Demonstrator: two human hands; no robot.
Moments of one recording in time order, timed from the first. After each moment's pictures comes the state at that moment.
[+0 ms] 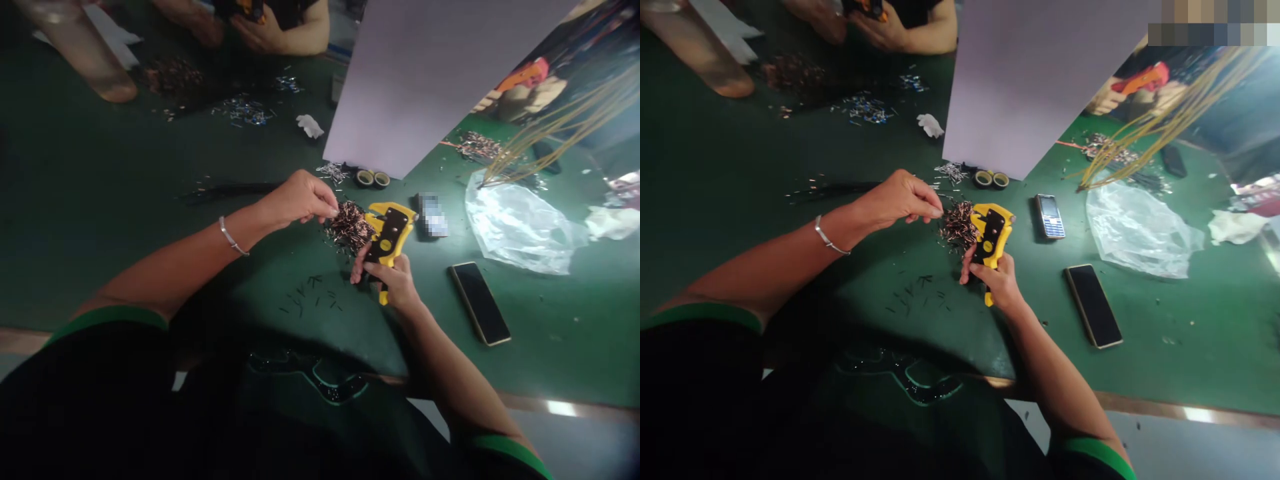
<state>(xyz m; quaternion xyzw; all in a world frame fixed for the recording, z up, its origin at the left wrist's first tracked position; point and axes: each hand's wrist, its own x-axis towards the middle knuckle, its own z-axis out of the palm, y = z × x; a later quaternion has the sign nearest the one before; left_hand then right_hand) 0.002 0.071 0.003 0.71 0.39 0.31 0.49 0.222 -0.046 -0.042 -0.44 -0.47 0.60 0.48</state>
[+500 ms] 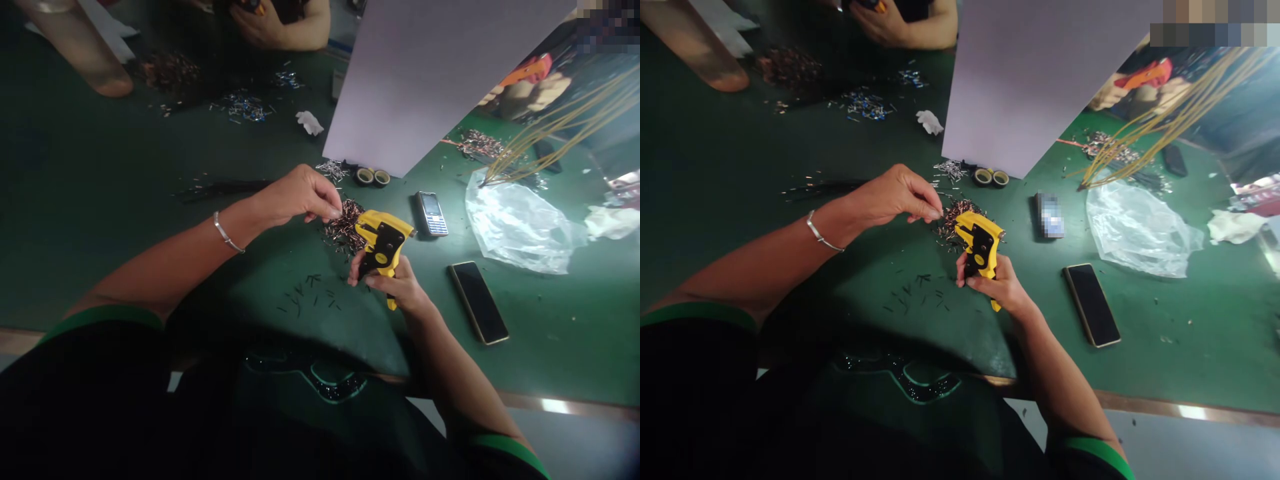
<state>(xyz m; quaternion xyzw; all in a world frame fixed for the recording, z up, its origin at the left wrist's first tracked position) 0.000 0.066 0.020 0.72 0.36 0.29 0.51 0.241 -0.050 -0.035 -0.39 -0.55 0.63 0.38</state>
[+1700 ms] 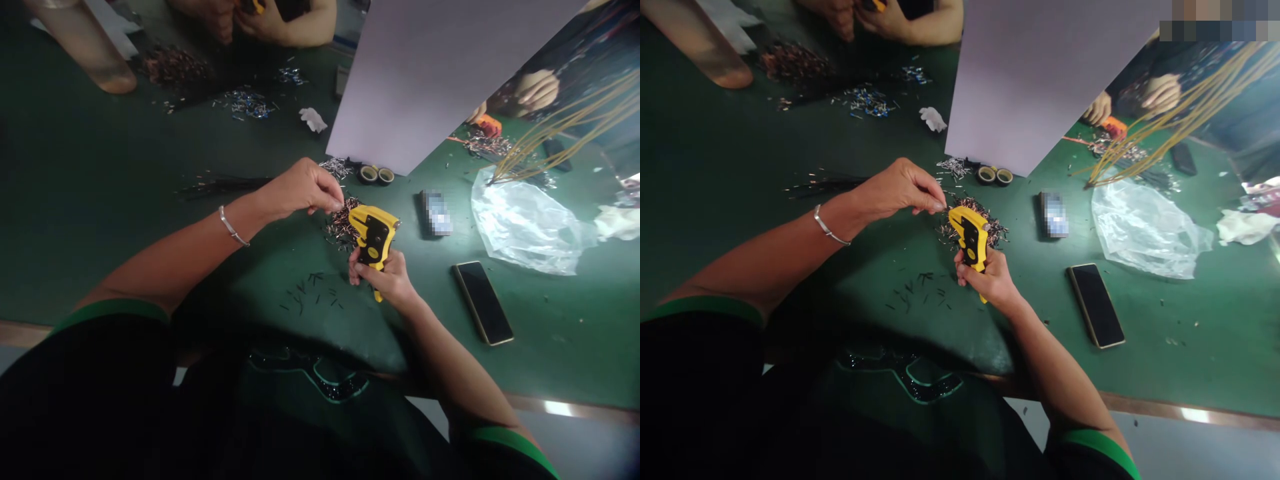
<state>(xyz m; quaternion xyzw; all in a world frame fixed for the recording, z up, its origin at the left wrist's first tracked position) -0.001 0.078 0.010 0.76 0.35 0.32 0.45 0.215 -0.047 -0.041 -0.46 -0.53 0.58 0.42</state>
